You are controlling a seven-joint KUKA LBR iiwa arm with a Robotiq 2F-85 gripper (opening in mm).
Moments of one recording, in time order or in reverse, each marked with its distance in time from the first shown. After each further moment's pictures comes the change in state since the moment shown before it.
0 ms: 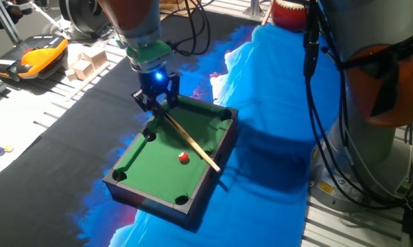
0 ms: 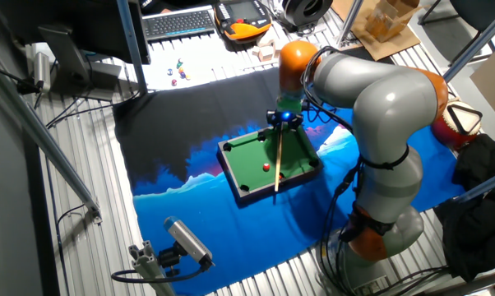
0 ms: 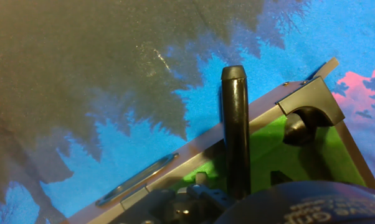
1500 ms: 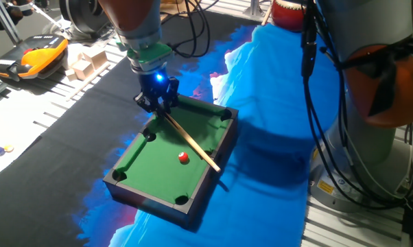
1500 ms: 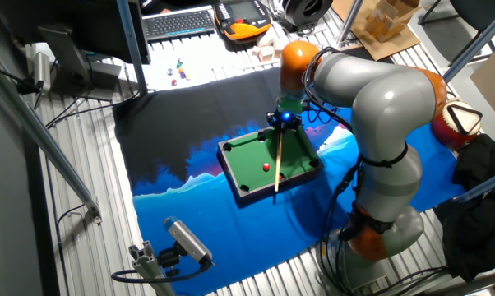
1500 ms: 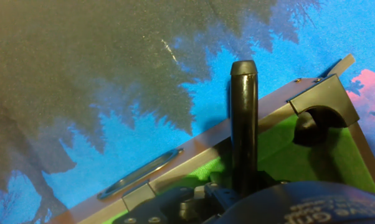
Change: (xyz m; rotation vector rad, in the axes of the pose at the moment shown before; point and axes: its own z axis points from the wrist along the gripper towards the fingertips) arm 0.001 0.002 0.006 -0.024 0.046 -0.039
